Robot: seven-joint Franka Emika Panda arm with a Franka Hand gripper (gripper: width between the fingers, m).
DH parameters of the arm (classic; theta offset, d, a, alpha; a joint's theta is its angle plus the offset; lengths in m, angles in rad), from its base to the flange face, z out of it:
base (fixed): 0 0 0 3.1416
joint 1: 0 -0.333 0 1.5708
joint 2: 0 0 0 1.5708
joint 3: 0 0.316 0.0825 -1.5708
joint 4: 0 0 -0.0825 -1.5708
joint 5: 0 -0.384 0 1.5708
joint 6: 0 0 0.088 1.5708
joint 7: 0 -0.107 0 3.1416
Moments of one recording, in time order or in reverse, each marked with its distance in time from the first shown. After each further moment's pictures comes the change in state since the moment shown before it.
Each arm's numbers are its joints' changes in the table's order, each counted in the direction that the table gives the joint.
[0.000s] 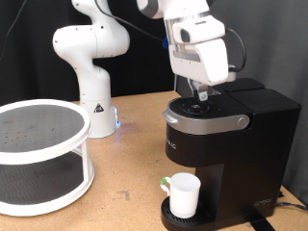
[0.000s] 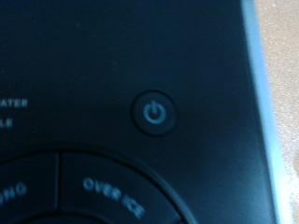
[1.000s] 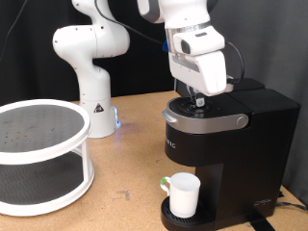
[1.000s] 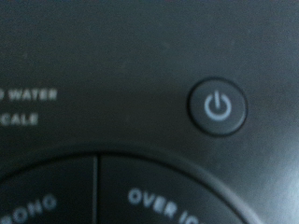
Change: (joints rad) arm 0.004 0.020 0.003 -0.005 -0.003 0.063 -0.003
